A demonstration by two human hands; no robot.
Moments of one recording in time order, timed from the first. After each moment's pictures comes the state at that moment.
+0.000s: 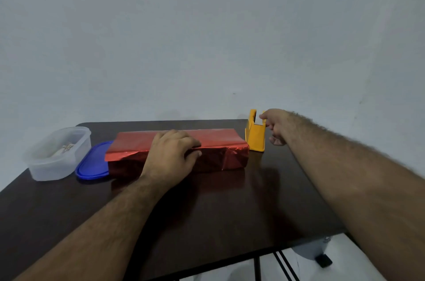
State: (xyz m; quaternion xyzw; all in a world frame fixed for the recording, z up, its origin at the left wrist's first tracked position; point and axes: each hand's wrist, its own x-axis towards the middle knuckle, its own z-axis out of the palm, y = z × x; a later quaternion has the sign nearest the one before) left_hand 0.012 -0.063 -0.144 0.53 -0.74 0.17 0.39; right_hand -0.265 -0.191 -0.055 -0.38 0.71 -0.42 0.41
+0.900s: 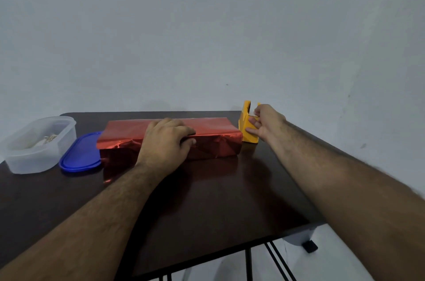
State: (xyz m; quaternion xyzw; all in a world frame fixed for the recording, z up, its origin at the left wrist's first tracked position) left_hand 0.009 -0.076 -0.147 0.54 -0.73 0.17 0.39; right_hand -0.248 -0.181 -0.087 -0.28 0.51 -0.64 0.50
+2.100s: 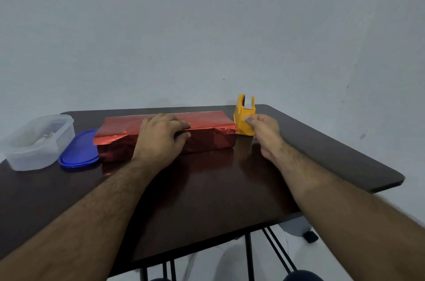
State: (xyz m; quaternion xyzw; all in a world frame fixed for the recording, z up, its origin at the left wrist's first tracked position) left_hand 0.008 -0.074 -0.145 0.55 -0.72 0.16 0.38; right_hand -0.270 -0.160 -0.145 -0.49 0.54 -0.59 0.35
